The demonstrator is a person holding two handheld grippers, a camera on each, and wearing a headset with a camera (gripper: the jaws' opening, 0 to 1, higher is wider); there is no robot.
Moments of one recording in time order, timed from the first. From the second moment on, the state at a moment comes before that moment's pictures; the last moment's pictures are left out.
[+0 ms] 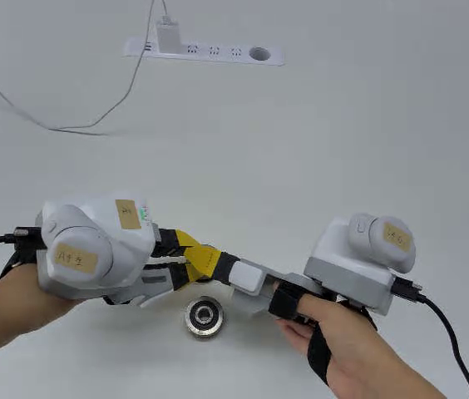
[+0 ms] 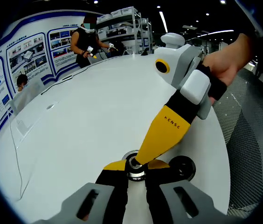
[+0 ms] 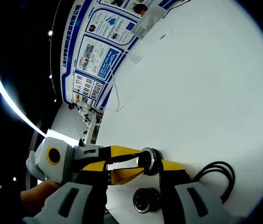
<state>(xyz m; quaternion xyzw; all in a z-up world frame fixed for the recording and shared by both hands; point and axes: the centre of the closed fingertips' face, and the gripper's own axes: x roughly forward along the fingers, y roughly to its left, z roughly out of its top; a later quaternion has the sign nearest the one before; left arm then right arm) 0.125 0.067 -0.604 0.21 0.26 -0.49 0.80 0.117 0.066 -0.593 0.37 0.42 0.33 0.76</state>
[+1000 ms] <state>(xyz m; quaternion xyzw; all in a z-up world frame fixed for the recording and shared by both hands) 0.123 0.067 -0.604 0.21 0.27 -0.49 0.80 0.118 0.066 -0.594 0.37 0.42 0.33 0.76</state>
